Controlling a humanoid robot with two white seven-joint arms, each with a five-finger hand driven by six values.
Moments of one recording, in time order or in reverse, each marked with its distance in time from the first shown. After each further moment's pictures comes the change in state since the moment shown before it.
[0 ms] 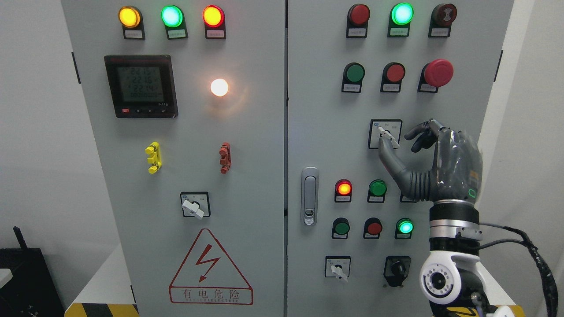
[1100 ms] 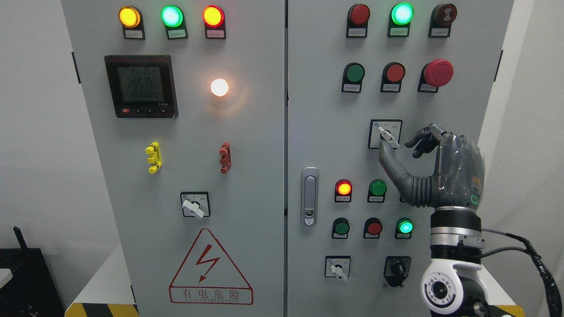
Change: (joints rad) left arm 0.000 0.000 0.000 0.000 0.000 0.000 0.000; right arm 0.033 0.002 0.003 -0.040 -0.002 0.000 -0.004
